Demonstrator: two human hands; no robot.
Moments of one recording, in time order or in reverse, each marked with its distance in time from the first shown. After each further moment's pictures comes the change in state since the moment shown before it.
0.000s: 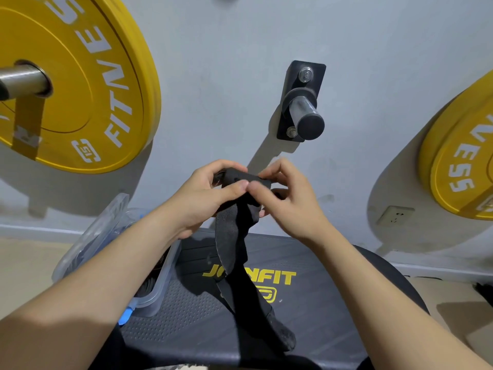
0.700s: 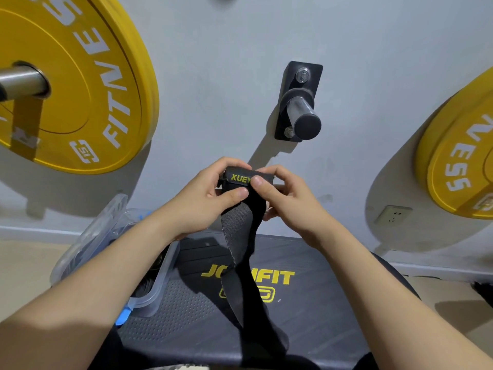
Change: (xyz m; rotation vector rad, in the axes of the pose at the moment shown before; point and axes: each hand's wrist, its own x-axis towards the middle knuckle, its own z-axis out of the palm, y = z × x) left_hand -0.002 -0.002 -0.002 0.278 -0.124 0.209; right_hand 0.001 -0.009 -0.009 0.201 -0.150 0.227
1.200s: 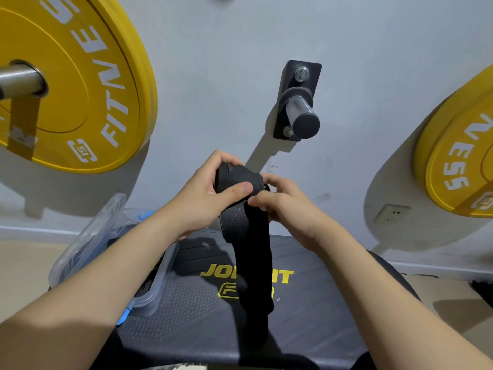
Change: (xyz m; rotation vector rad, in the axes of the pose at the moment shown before) left_hand 0.001 -0.001 0.004 -0.051 0.086 -0.005; right_hand 0.000 -0.001 0.003 0.074 -0.110 0.193
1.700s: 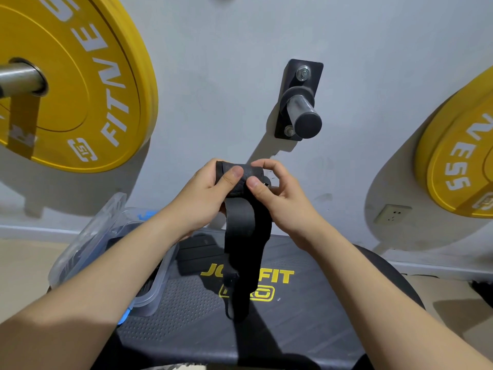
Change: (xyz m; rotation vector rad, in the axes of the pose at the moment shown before) left_hand 0.001 0.002 0.005 -0.044 0.097 -0.112; right_hand 0.000 0.003 0.013 0.102 0.107 -0.158
